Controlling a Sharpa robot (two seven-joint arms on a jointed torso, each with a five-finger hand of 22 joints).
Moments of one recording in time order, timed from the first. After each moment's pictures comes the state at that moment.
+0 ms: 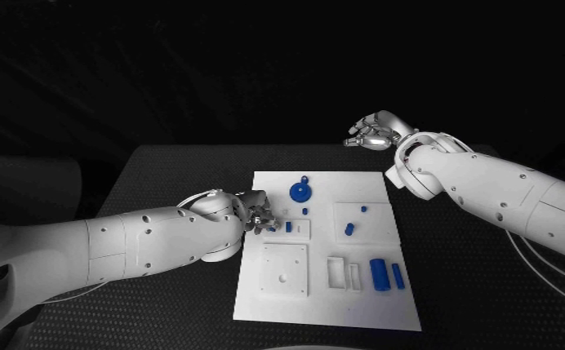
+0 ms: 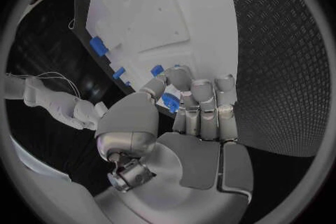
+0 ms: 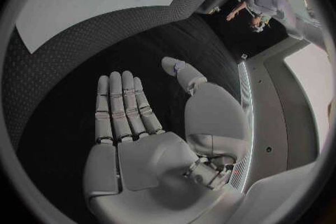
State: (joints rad) left arm 1.14 -0.63 -0.24 1.38 -1.23 -0.24 -0.45; left_hand 0.88 0.08 0.47 -0.25 0.29 1.03 0.05 0.58 0.71 1.40 -0.10 0.90 0.59 1.23 -0.16 1.31 0.58 0.05 0.98 -0.15 1.00 1.31; right arm 1.21 -0.59 -0.03 1.06 -0.98 -0.39 -0.01; right_hand 0.96 -0.21 0.50 -0.23 0.60 0.76 0.20 0.30 0.38 0.74 0.15 0.86 0.21 0.64 0.15 1.01 0.47 0.24 0.56 0.23 0.56 1.24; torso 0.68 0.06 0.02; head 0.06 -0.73
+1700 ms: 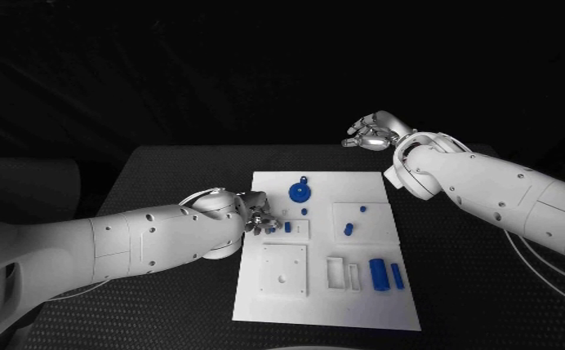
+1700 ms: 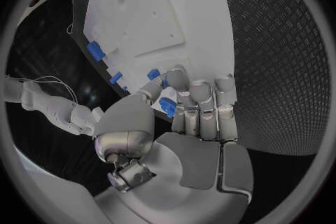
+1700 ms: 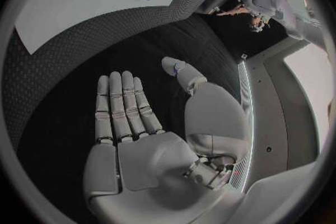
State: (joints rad) left arm 1.15 -0.60 -0.24 1.35 -1.24 -0.18 -0.47; left_hand 0.81 -0.01 0.46 -0.16 0.23 1.08 0.01 0.58 0.72 1.40 -0.09 0.89 0.61 1.23 -0.17 1.31 0.59 0.05 0.98 -0.15 1.00 1.31; right arm 1.21 -0.59 -0.03 1.06 -0.98 -0.39 -0.01; right_hand 0.96 -0.21 0.50 -0.22 0.60 0.76 0.20 0.30 0.38 0.74 0.15 0.86 0.20 0.64 0.15 1.01 0.46 0.24 0.56 0.23 0.56 1.24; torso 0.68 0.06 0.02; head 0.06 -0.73
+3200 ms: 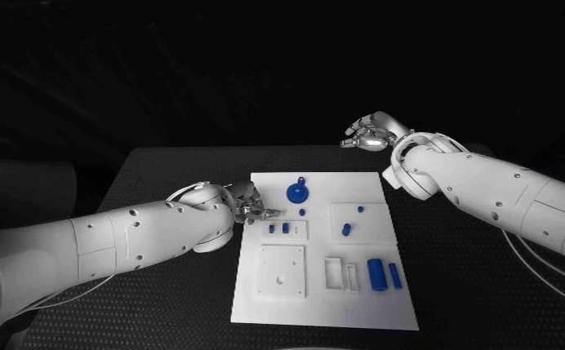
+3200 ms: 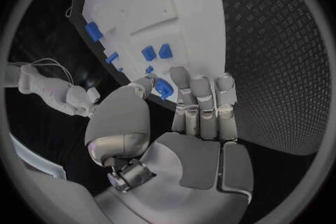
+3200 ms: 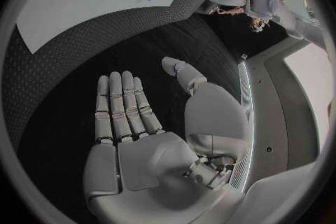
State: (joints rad) left arm 1.14 -0.64 -0.17 1.34 -1.17 -0.26 -0.45; left_hand 0.88 -0.16 0.43 0.20 0.07 0.98 0.03 0.54 0.74 1.33 -0.08 0.82 0.63 1.17 -0.17 1.26 0.57 0.05 0.93 -0.14 0.97 1.31; right arm 1.21 -0.59 -0.03 1.07 -0.98 -0.39 -0.01; right_hand 0.96 -0.21 0.50 -0.22 0.60 0.76 0.20 0.30 0.38 0.74 0.15 0.87 0.20 0.64 0.15 1.01 0.46 0.24 0.56 0.23 0.56 1.24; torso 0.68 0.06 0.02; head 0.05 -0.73
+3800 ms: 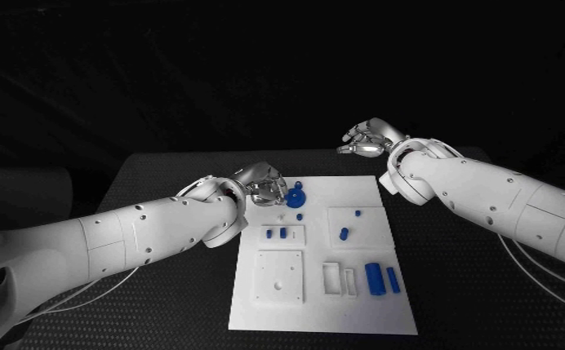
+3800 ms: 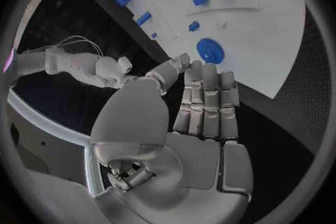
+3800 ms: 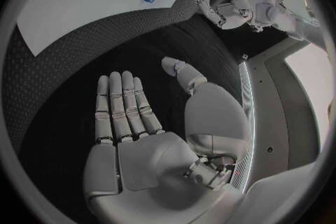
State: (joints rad) left arm 1.15 -0.58 -0.15 1.29 -1.10 -0.42 -0.08; left_hand 1.21 -0.16 0.52 -0.27 0.18 0.92 0.12 0.39 0.61 1.12 0.05 0.47 0.39 1.02 -0.06 1.11 0.48 0.02 0.81 -0.09 0.82 1.29; right arm 1.20 -0.59 -0.03 1.06 -0.98 -0.39 -0.01; right_hand 0.96 -0.21 0.50 -0.22 0.60 0.76 0.20 0.30 0.38 0.74 0.15 0.87 0.19 0.64 0.15 1.01 0.46 0.24 0.56 0.23 0.55 1.24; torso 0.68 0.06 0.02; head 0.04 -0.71
